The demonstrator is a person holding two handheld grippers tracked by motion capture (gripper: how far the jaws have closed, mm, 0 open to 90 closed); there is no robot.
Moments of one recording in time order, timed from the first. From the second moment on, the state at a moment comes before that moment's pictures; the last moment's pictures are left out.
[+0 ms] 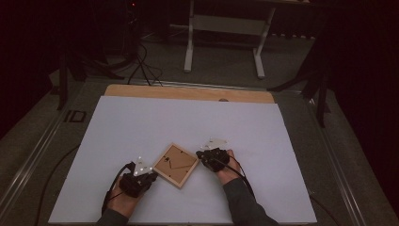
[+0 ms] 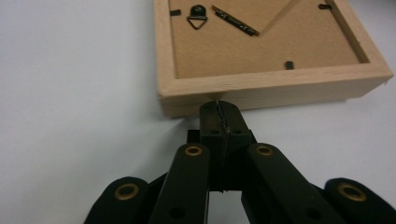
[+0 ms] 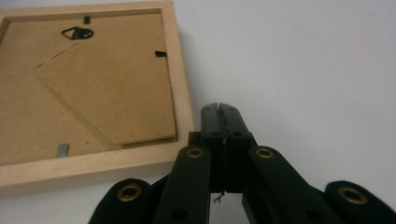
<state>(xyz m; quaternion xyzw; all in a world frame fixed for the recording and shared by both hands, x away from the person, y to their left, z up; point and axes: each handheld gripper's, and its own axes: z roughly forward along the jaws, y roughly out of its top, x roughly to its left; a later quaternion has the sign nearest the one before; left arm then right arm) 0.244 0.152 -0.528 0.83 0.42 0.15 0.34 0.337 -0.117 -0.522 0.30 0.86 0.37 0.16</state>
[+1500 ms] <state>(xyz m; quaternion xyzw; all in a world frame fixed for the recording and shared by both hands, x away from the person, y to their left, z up) 0.284 0.125 -0.532 0.81 0.44 0.18 0.33 0.324 -0.137 -0.522 0.31 0.86 0.37 0.16</state>
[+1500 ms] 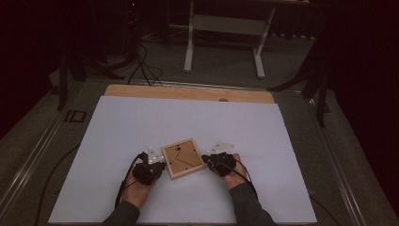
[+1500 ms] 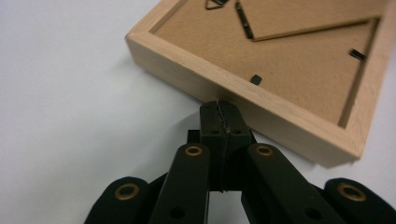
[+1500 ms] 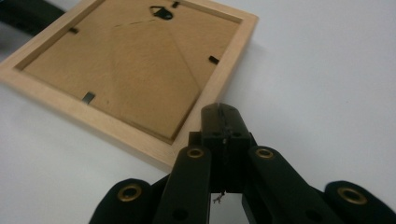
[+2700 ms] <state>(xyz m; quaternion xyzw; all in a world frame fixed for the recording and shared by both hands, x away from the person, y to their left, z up) 0.317 0.149 -0.522 0.78 0.46 0.19 0.37 0.297 -0.116 -0.523 0.25 0.88 0.38 0.13</state>
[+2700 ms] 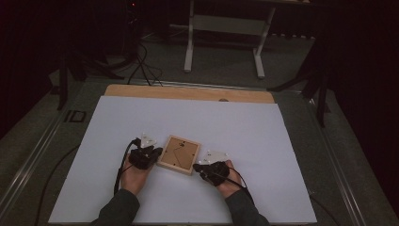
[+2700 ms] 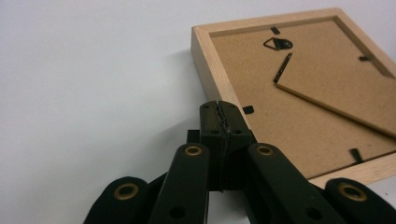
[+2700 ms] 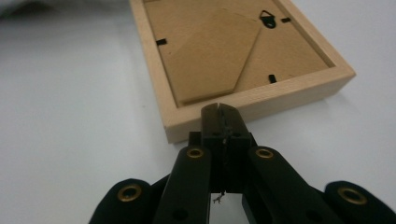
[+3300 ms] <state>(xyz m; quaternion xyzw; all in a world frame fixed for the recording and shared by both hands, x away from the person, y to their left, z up) 0.283 0.152 -0.508 0.79 0.44 0.19 0.38 0.295 -0.099 -0.521 0.22 0.88 0.38 0.14</state>
